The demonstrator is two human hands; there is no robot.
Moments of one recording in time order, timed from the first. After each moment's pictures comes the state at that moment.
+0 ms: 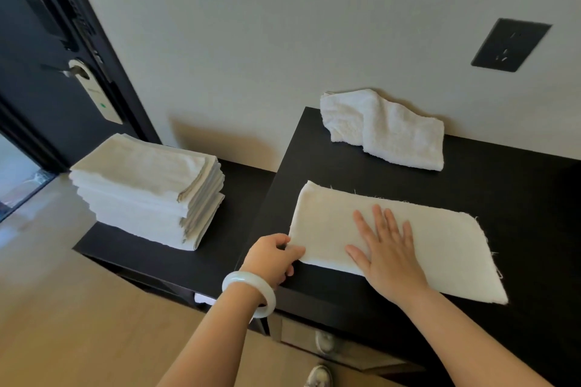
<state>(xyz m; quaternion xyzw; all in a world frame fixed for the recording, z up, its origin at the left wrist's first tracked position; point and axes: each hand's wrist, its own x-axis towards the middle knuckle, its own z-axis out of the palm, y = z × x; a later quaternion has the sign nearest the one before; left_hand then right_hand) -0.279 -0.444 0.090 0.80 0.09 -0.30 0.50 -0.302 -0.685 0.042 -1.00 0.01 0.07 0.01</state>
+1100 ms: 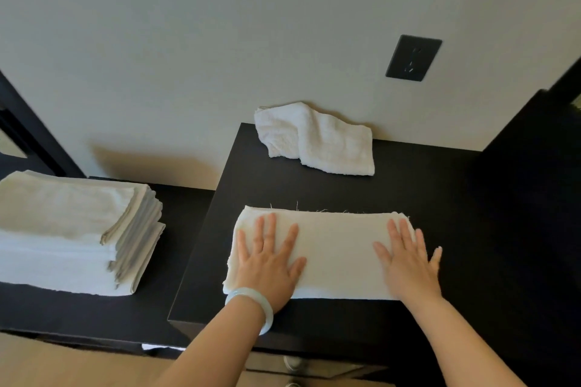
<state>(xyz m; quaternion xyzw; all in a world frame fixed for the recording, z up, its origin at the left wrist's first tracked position) -0.253 -0.532 0.036 0.97 -0.24 -0.07 0.06 -0.326 -0.795 0.050 -0.94 0.31 0.10 0.06</state>
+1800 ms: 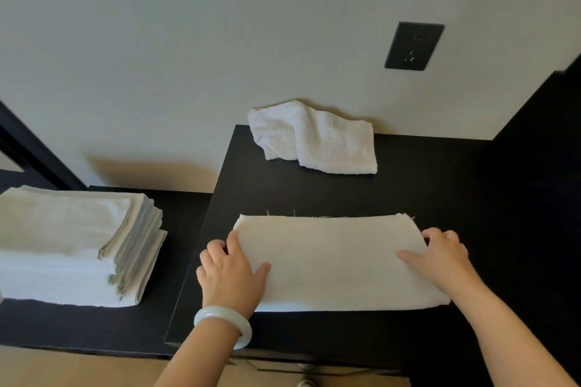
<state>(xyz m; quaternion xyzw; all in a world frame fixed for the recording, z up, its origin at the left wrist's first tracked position) -0.245 -0.507 0.076 0.98 -0.01 -0.09 0.16 -0.312 -0.847 0.055 -0.89 0.42 0.10 0.17</state>
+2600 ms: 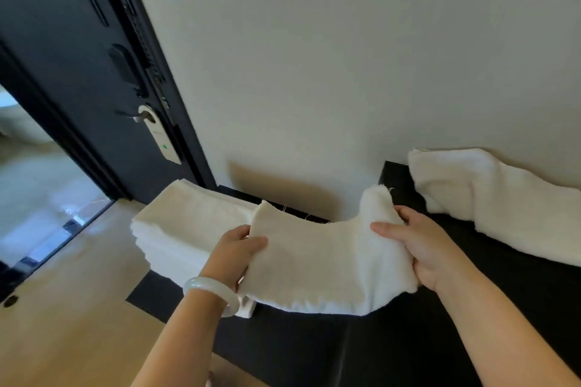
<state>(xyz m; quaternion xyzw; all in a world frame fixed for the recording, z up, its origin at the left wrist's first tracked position) -0.121 -0.275 0.131 0.72 0.23 -0.15 0.64 -0.103 -0.563 0.135 -0.69 0.20 0.14 0.69</state>
